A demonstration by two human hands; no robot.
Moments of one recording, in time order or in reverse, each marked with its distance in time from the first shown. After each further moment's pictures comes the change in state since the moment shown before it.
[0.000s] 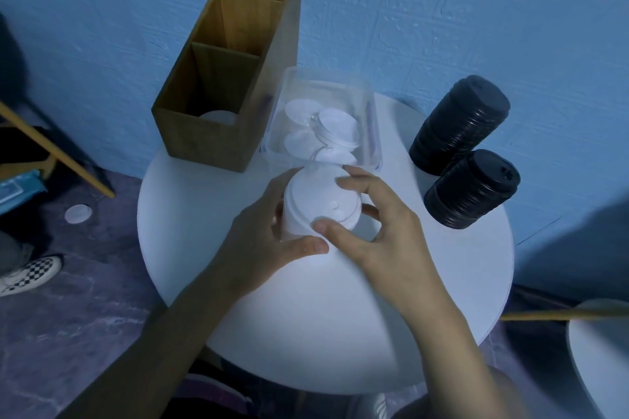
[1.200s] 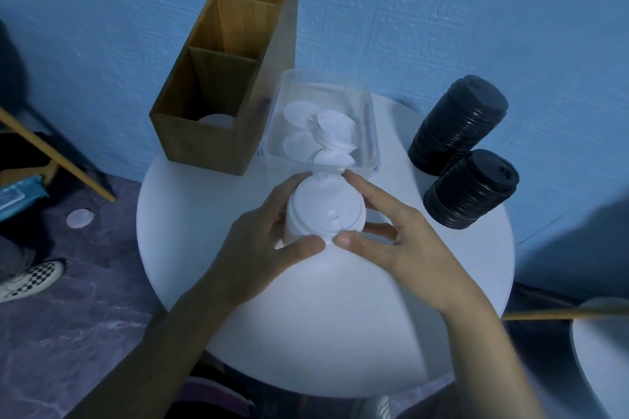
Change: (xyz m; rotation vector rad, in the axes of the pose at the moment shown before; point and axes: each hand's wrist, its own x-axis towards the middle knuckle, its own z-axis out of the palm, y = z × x) left_hand -0.005 0.022 -0.006 0.004 -0.067 0.002; right_hand 0.003 0.004 -0.031 0.145 -0.273 0.147
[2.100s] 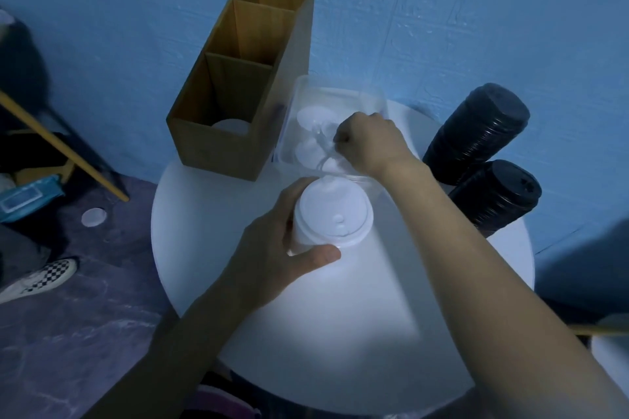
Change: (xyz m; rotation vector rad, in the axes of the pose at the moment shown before) left_hand 0.003 -0.017 0.002 0.027 0.039 -0.032; right_hand 0.178 -0.012 -0.006 -0.955 0.153 0.045
